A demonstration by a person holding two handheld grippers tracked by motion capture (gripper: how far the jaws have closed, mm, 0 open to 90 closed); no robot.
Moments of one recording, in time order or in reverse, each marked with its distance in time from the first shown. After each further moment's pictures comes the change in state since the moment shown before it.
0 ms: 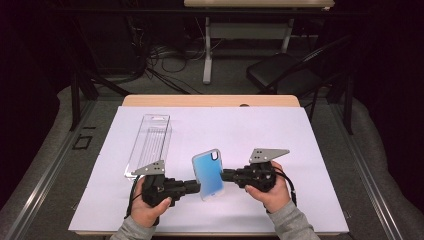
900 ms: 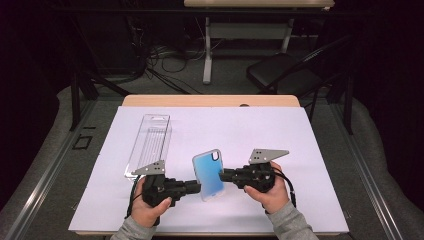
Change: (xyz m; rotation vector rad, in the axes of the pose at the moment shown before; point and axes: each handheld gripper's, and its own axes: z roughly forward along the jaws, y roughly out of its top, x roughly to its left) left arm 0.000 0.000 0.001 -0.003 -0.013 -0.005; right arm 0.001 -0.001 0.002 -0.022 0.007 -0.008
